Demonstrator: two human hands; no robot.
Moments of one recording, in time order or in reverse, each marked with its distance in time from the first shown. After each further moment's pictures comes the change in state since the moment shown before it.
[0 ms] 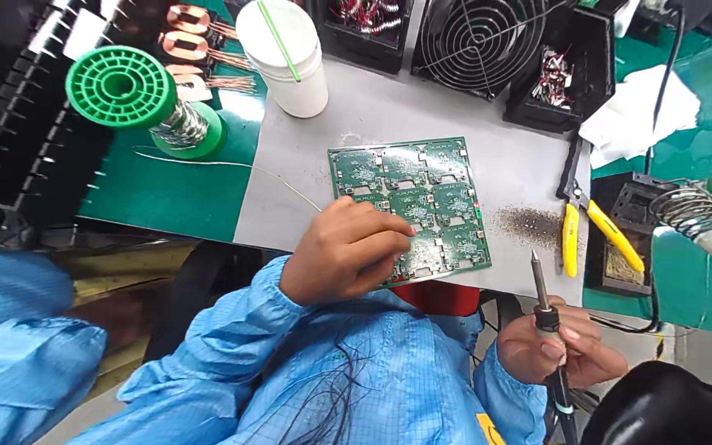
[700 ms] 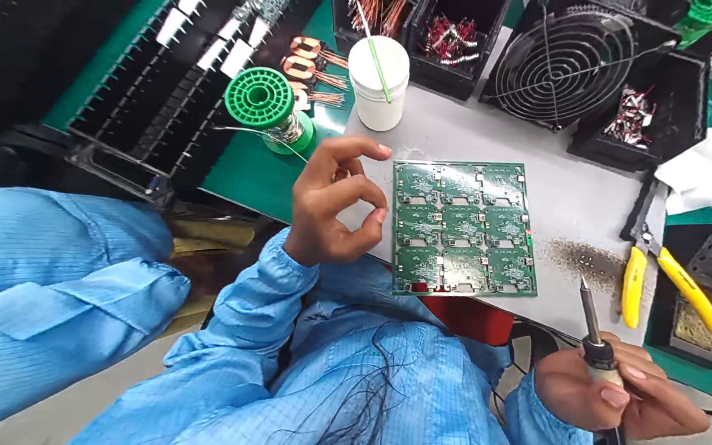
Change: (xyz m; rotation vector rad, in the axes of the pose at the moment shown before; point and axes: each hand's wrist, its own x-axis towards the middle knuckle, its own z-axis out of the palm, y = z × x) left_hand -0.012 -0.025 -0.054 0.077 0.278 -0.099; right_hand 0.010 0.009 0.002 0.096 -0.052 0.015
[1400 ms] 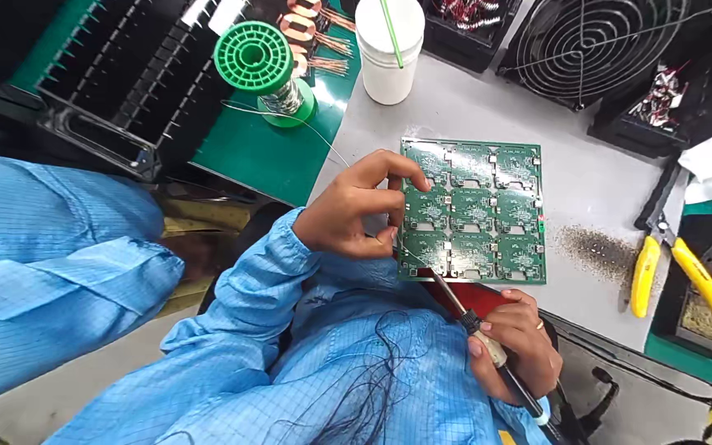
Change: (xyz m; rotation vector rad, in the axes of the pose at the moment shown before) left_hand -0.007 -0.008 0.009 -0.267 -0.281 0.080; right_hand -0.012 -0.028 0.047 0.019 -0.468 0.081
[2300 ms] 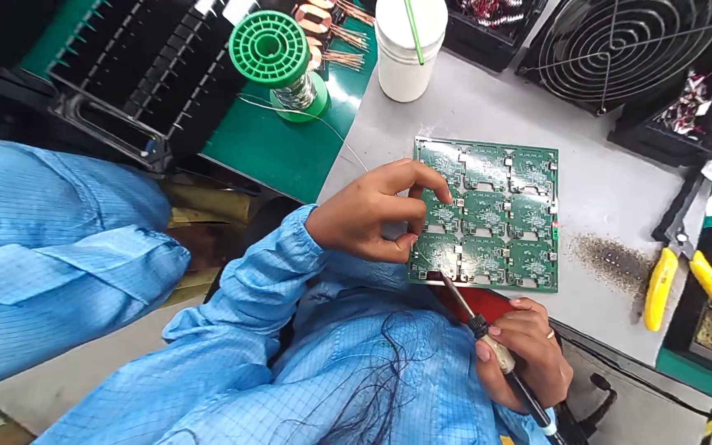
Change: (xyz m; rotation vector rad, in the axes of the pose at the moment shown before) left_hand 0.003 -0.002 0.003 -0.017 -0.063 0.023; right_hand -0.001 0.000 -0.001 -0.036 -0.020 0.011
